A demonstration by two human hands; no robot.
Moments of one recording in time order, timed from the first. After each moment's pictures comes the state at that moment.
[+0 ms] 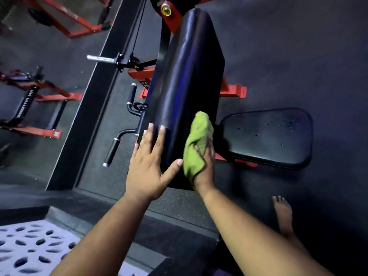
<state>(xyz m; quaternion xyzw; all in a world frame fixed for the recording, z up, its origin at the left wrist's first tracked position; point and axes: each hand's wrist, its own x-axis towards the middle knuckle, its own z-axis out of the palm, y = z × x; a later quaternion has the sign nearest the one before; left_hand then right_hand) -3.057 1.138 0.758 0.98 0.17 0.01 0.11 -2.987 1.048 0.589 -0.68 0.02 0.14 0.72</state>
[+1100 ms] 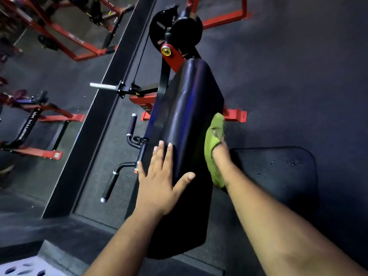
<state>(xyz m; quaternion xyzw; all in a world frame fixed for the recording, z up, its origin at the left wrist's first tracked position) -2.941 1.151 0.778 0.97 0.23 -0.09 0.08 -2.766 1.088 0.602 -0.58 0.19 0.28 0.74</state>
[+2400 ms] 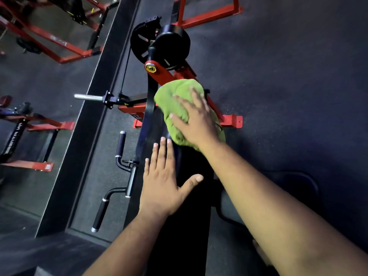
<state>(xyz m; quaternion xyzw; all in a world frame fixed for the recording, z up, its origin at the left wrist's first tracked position) -2.795 1.183 0.762 0.98 0.19 -0.08 0.06 -2.608 1.136 0.704 -0.84 -0.24 0.06 0.49</state>
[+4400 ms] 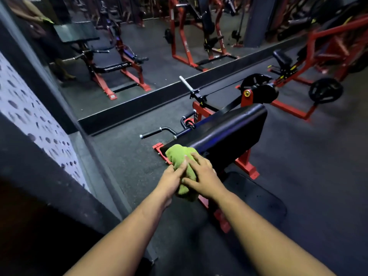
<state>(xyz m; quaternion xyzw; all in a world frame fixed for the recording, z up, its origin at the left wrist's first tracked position) -3.162 0.970 0.814 0.45 0.44 0.30 0.72 -3.013 0.928 0.780 -0.69 -0.66 0.17 0.24</state>
